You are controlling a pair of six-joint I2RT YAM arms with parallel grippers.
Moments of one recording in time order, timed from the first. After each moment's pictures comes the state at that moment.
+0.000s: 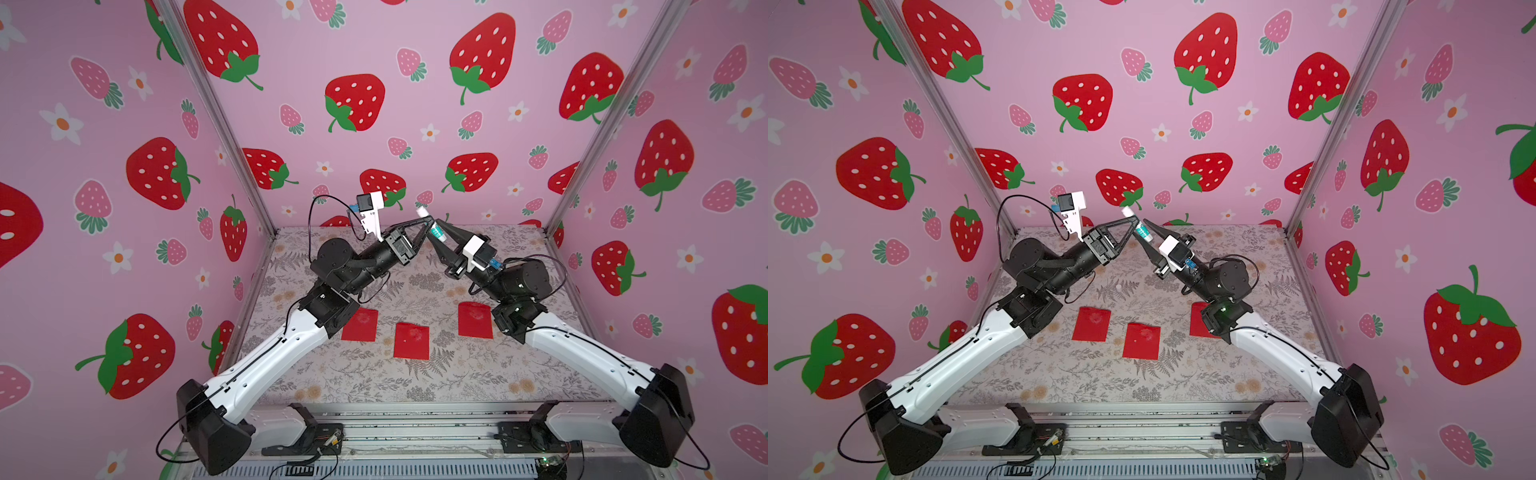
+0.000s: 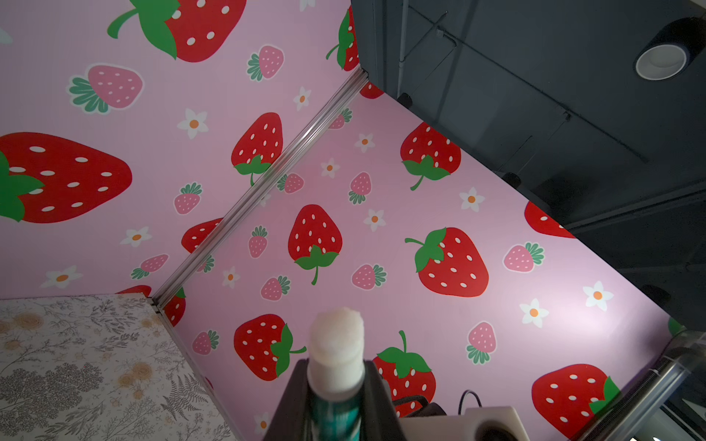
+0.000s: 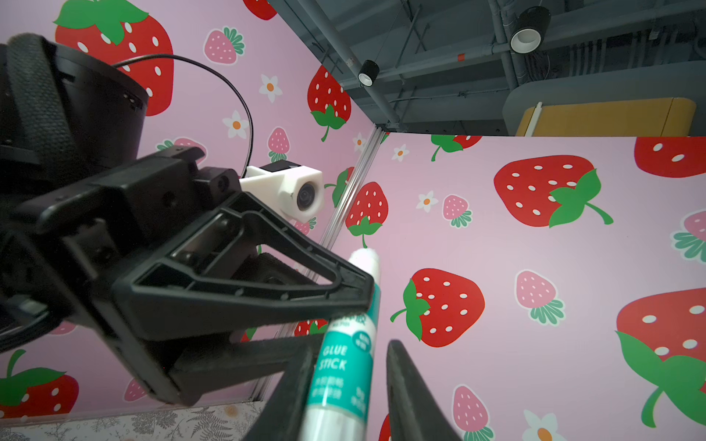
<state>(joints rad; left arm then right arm) -0.69 1.27 1.25 0.38 0.29 -0.89 0.71 1.29 1.01 0.87 -0.29 -0.29</state>
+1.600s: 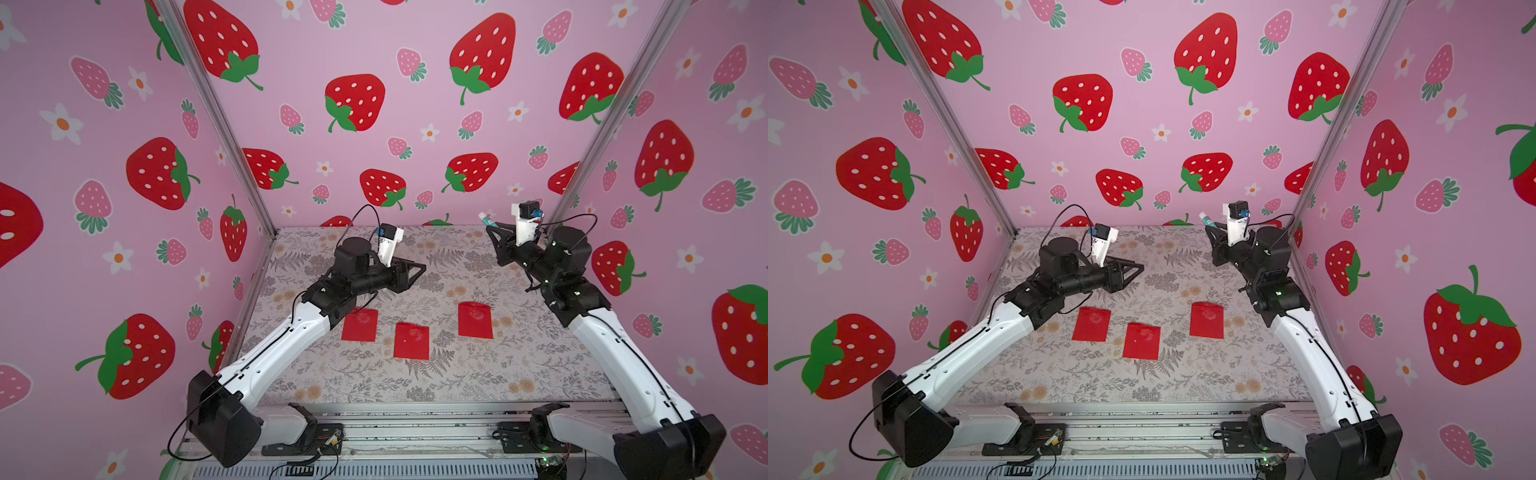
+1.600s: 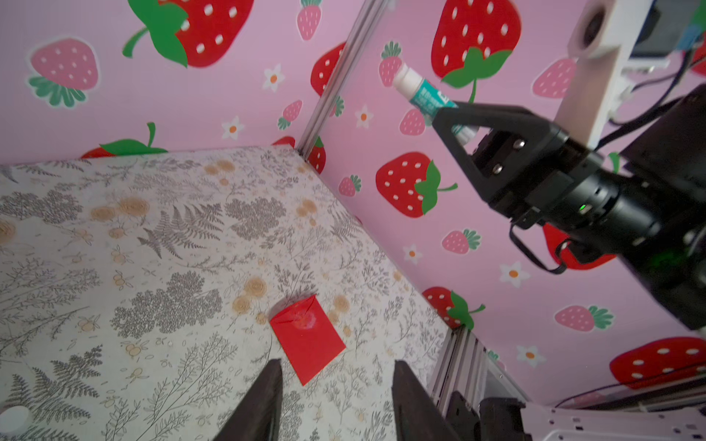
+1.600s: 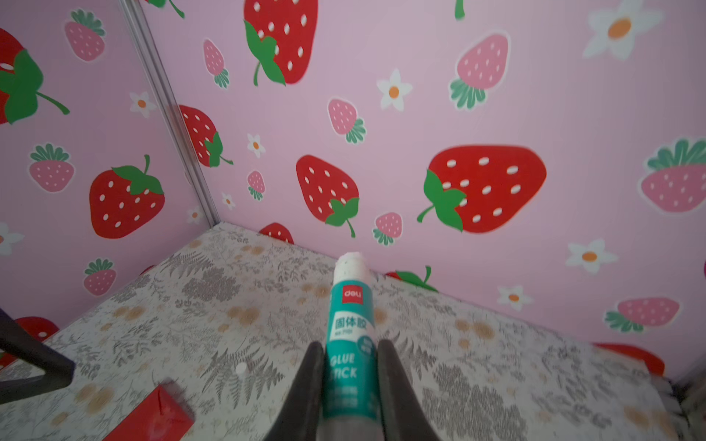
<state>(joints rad) -0.59 1.36 1.21 -0.20 0.48 -0.35 0.23 1.16 1.16 -0.18 -0.26 0.08</state>
